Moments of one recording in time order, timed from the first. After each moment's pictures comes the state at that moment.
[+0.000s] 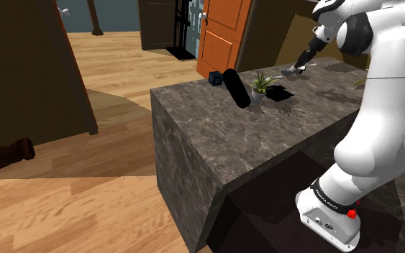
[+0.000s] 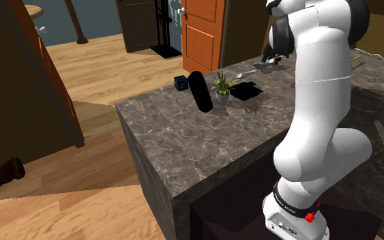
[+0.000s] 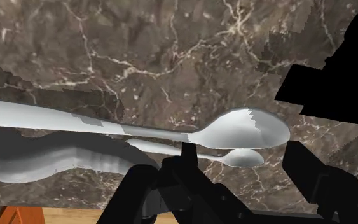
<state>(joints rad) -0.40 0.51 -0.65 -1.43 0.59 1.82 -1.16</state>
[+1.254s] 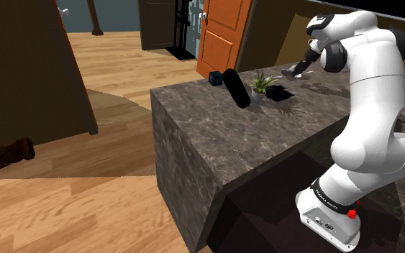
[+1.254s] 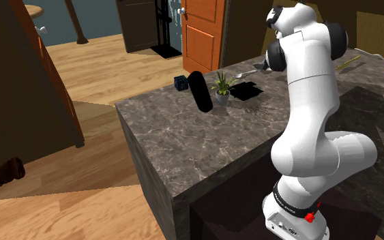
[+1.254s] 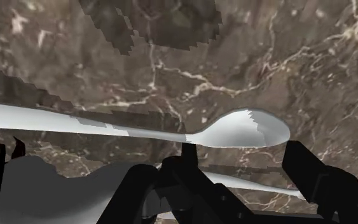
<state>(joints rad) -0.58 0.81 -0.58 -1.12 0.70 1.78 -1.21</state>
